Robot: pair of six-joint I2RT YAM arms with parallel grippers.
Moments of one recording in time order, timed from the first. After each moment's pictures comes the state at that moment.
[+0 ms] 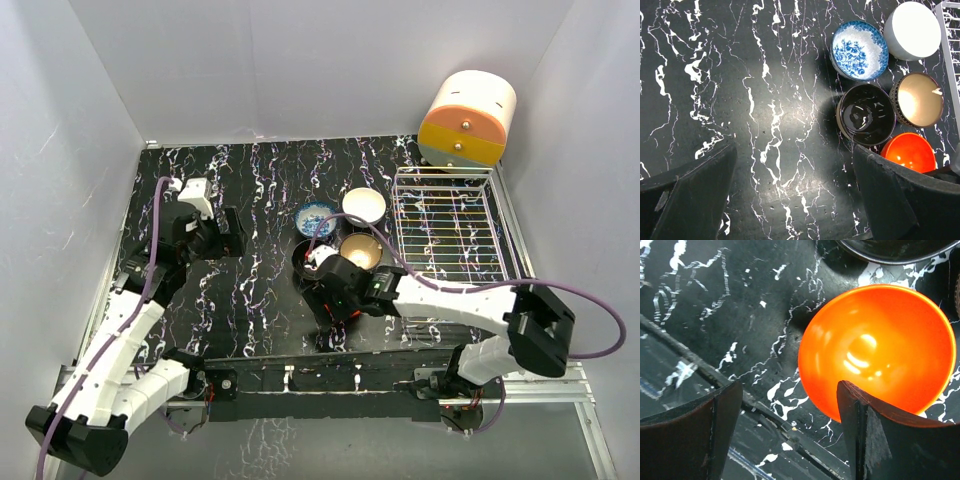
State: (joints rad) left arm -0.34 0.89 0.96 -0.64 -0.04 -0.31; right arm 1.07 1.38 0.92 -0.50 0.09 0.40
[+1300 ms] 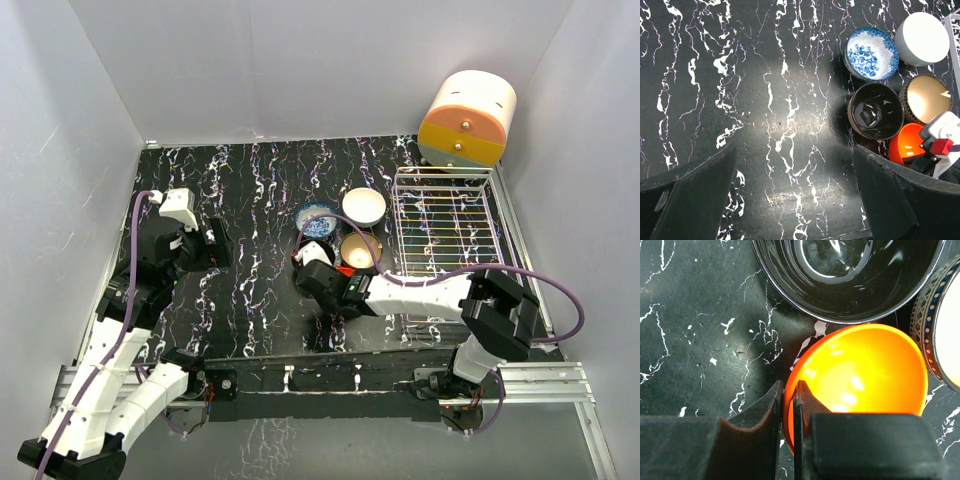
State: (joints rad) left arm -0.34 0.74 0.97 -0.76 -0.12 -0.31; right arm 1.11 1.60 0.96 -0.38 0.36 0.36
